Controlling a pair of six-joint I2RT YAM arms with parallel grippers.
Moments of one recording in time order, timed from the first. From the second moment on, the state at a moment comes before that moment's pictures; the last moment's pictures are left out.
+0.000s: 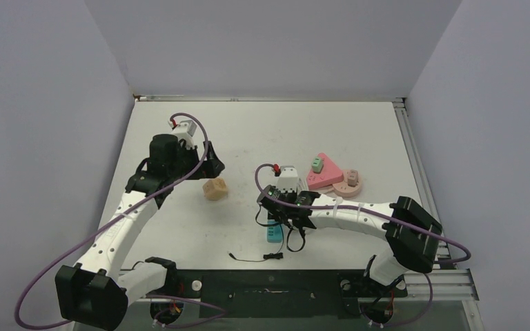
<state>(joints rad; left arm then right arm) -0.25 1.09 0.91 -0.41 0.21 -0.35 1.07 1.55 0.97 -0.49 0.51 0.89</state>
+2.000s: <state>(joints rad) -0.51 1.55 0.85 -0.23 0.67 -0.59 1.07 1.25 0.55 0.14 0.49 0.90</state>
